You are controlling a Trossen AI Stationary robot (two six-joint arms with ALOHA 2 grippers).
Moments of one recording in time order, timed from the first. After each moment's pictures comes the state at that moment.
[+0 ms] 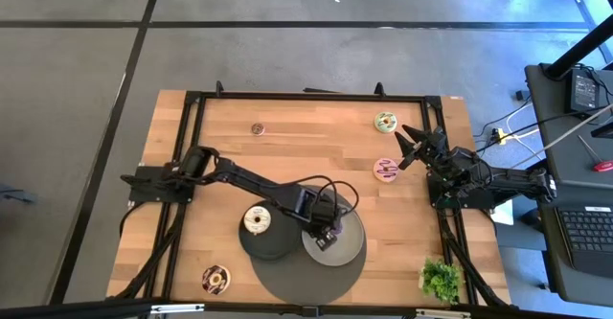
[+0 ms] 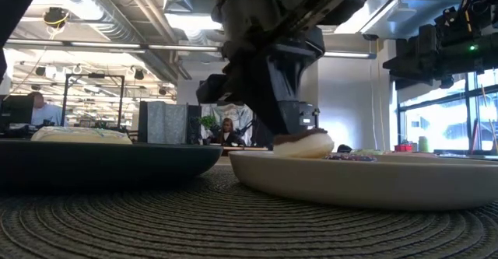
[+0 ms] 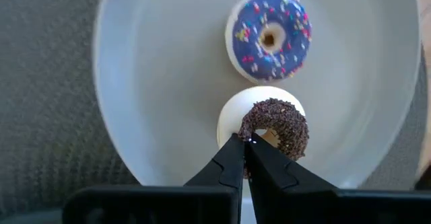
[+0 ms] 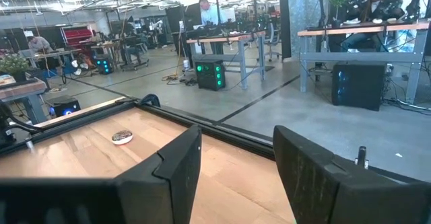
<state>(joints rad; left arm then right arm) -0.25 2.16 1.70 -0.71 0.06 -0.96 -0.08 0.02 0.01 0.07 0.71 0.10</state>
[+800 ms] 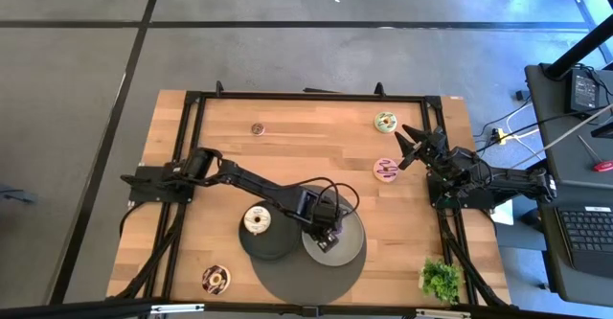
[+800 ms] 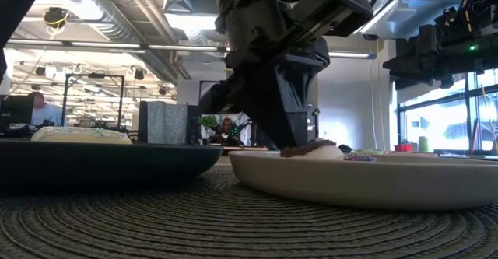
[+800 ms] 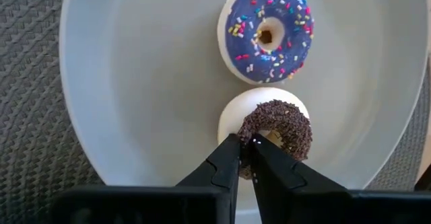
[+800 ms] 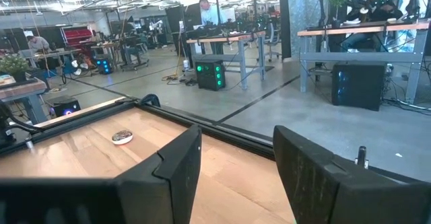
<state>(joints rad) -0.24 2.19 1.70 -0.68 0.08 -0.98 -0.08 0.02 0.01 0.07 0.71 0.10</state>
